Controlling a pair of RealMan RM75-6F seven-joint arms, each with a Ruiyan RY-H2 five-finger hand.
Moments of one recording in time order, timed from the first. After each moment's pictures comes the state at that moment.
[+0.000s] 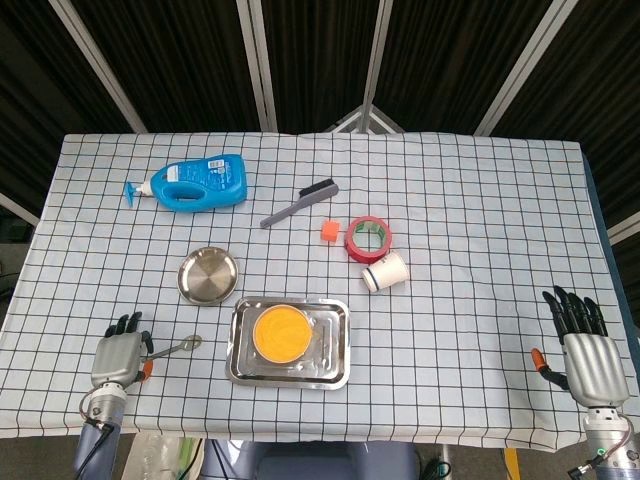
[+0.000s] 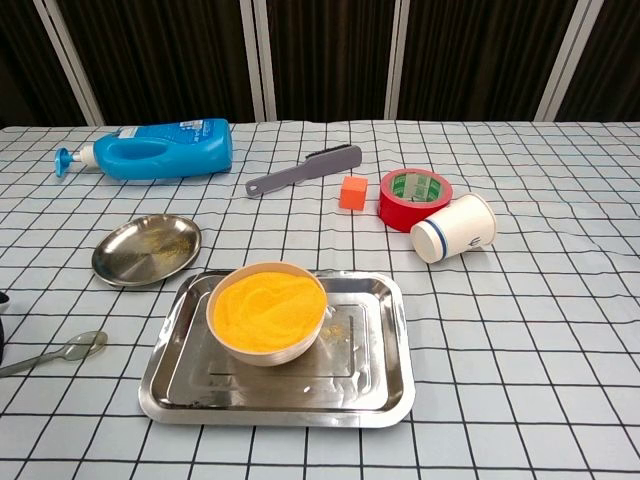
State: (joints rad) left arm -0.32 -1.53 -0.03 -1.77 0.81 1.34 0.74; right arm 0.07 -1.14 0.06 -1.66 -1.47 1.46 -0.09
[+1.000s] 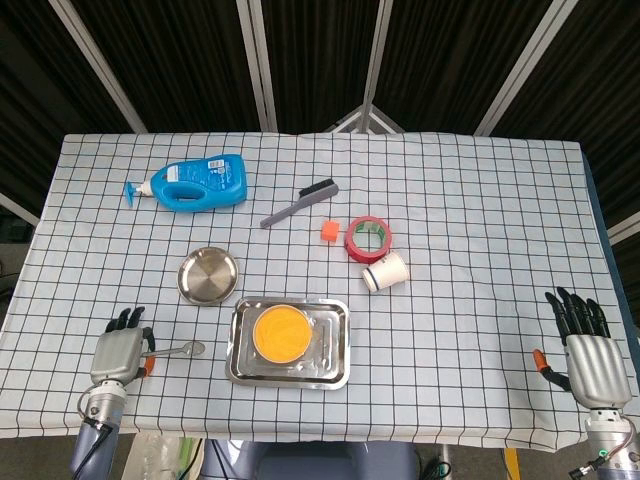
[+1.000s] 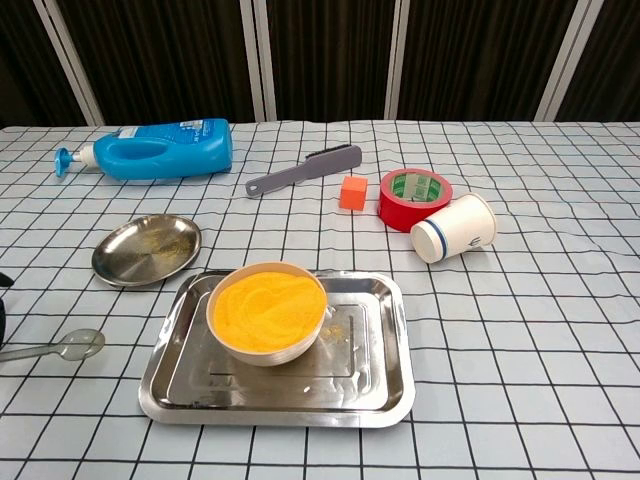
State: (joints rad) left arm -0.33 -1.48 -0.03 -1.84 0.86 1.38 0.74; right arm 0.07 -1.14 0.06 -1.66 -1.46 1.46 -0.08
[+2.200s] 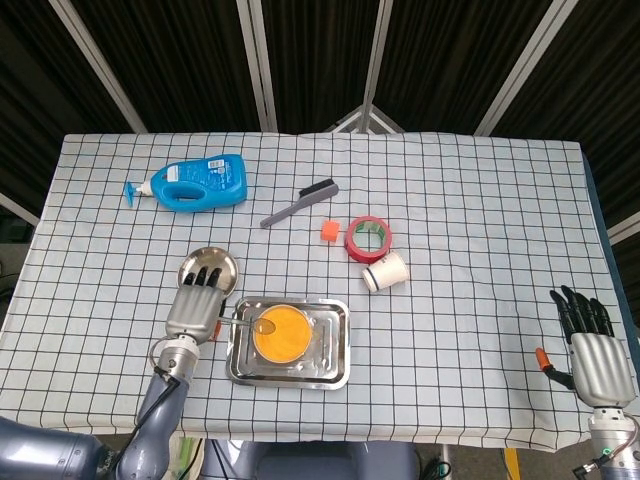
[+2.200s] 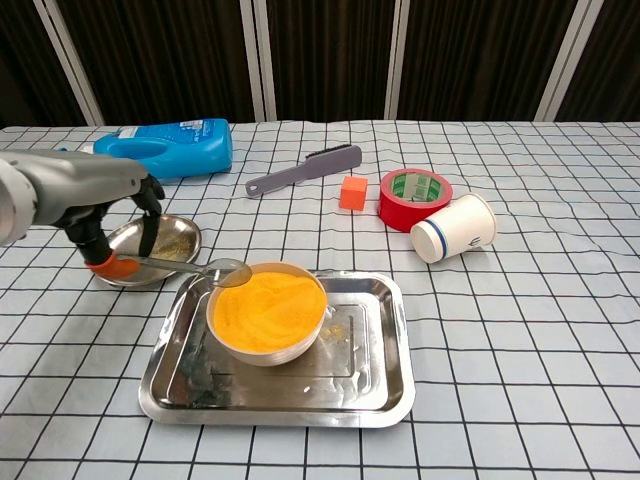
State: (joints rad) left arm -0.77 -1.59 -0.30 -2.08 0.41 1.50 1.24; right arm 0.07 -1.12 0.07 -1.67 -1.44 1.45 -0.04
